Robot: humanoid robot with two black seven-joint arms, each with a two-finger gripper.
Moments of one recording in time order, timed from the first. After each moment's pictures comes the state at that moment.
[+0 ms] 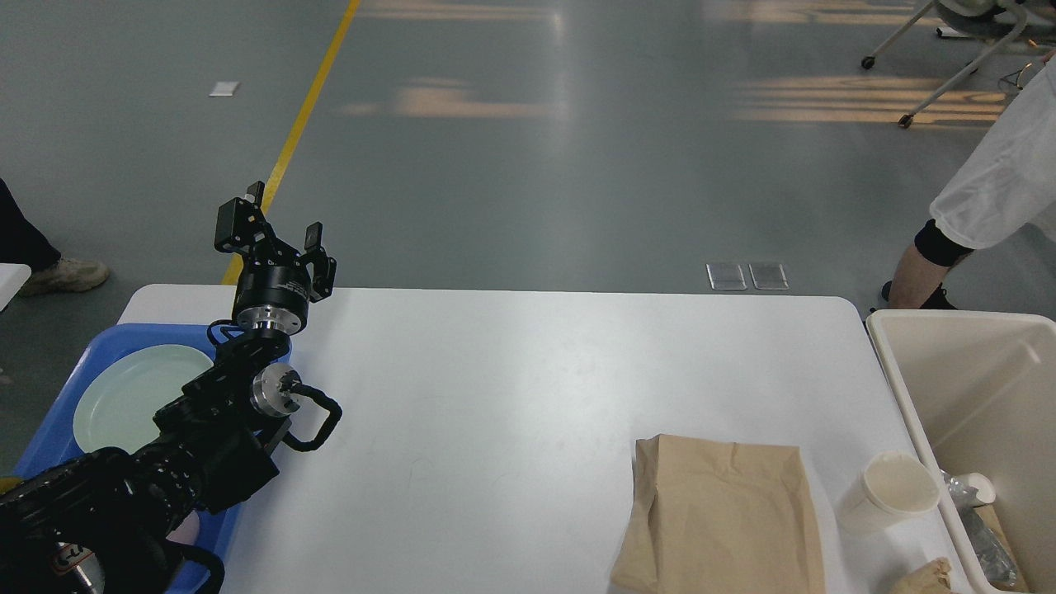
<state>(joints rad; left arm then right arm) -0.84 0.02 -0.55 -0.18 -0.16 -0.28 -0.71 1.58 -0.71 -1.58 0.40 -0.36 0.79 0.33</state>
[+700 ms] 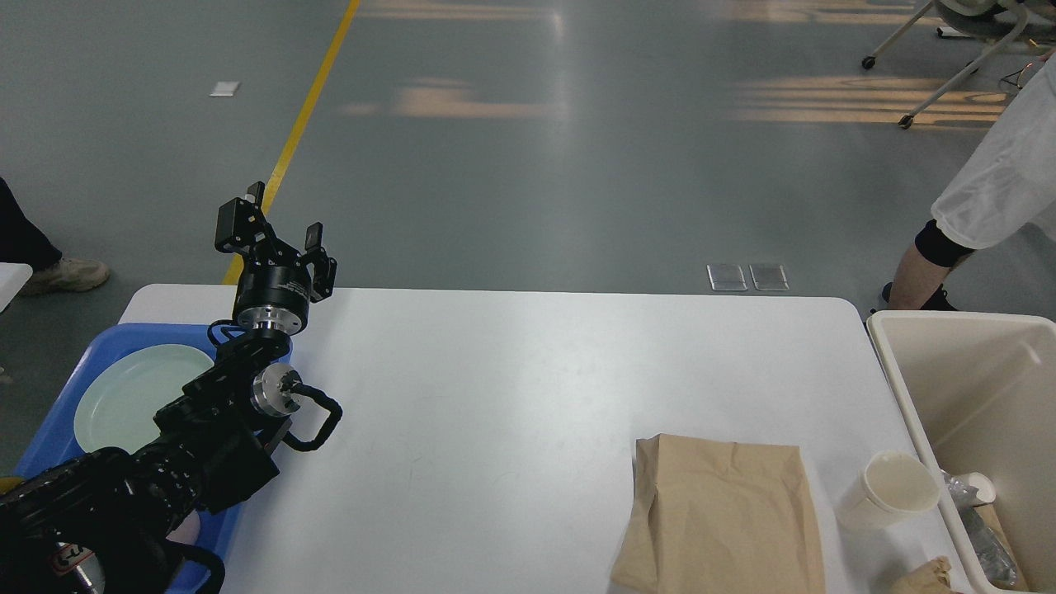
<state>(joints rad) -0.84 0.02 -0.55 -0.18 -0.16 -0.28 -0.71 0.91 -0.75 -1.10 0.37 -0.19 0.13 0.33</state>
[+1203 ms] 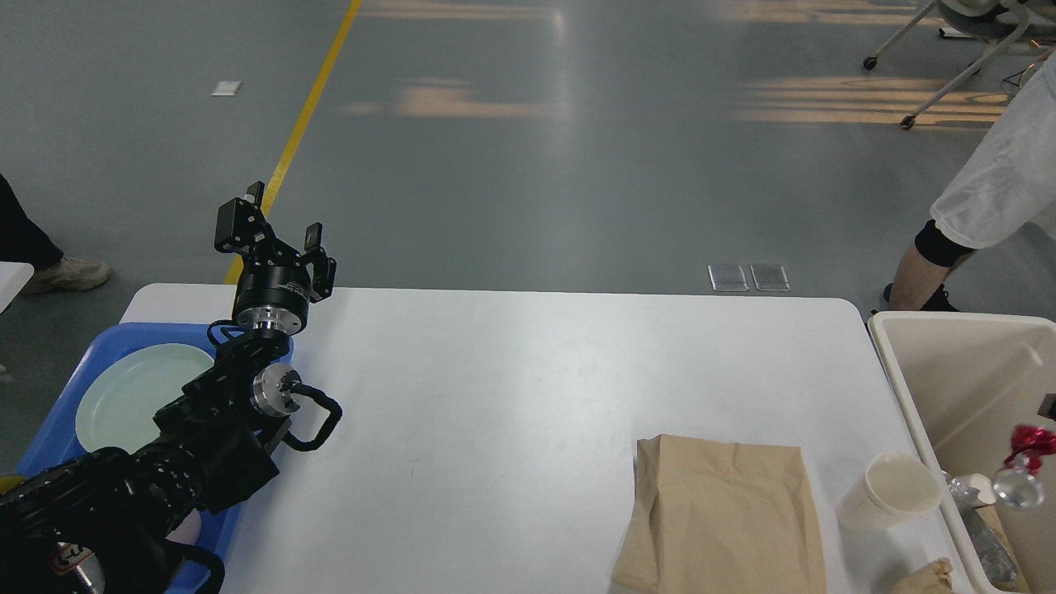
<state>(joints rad) -0.84 0.02 -0.55 -0.18 -0.16 -0.28 -0.71 0.86 -0.70 -1.06 0.36 -0.18 0.12 0.33</state>
